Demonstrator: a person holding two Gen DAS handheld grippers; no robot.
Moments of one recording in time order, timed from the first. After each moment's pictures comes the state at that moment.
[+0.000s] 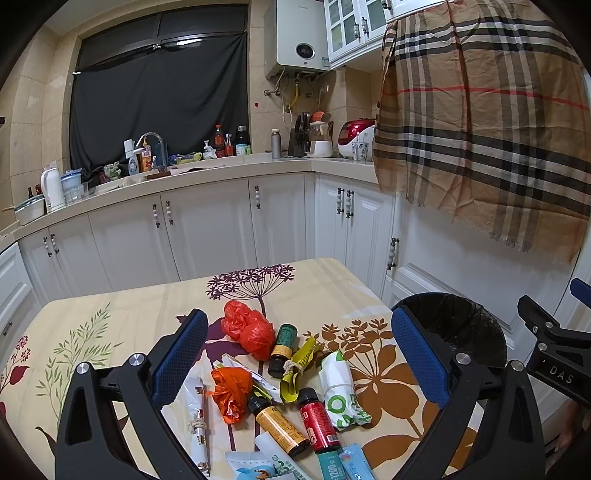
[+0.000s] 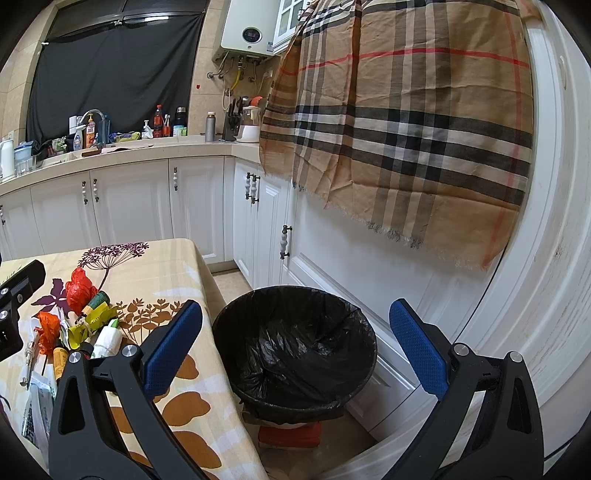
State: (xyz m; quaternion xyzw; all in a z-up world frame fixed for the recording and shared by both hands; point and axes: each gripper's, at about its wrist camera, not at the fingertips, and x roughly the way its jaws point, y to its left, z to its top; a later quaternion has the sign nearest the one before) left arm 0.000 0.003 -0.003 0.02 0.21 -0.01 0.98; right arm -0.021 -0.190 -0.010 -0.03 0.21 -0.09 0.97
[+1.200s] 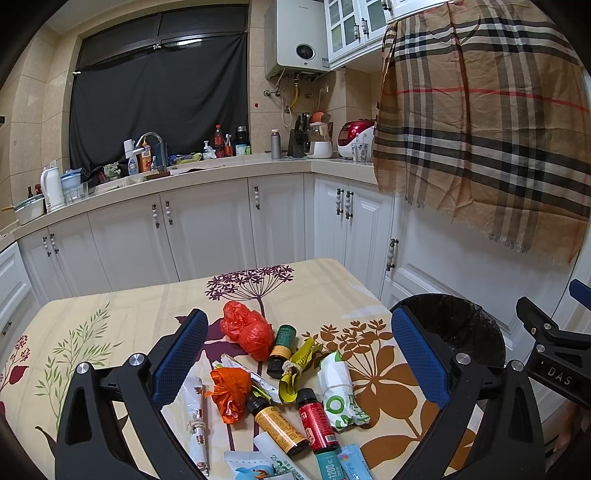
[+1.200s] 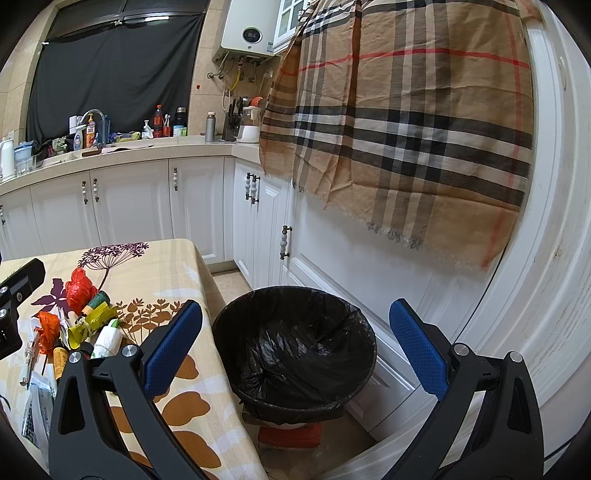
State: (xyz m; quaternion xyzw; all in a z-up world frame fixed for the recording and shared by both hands) left arm -0.001 0.004 0.003 0.02 0.21 -0.01 0.98; right arm -0.021 -0.191 -0.009 -0.03 0.21 -0.09 0.97
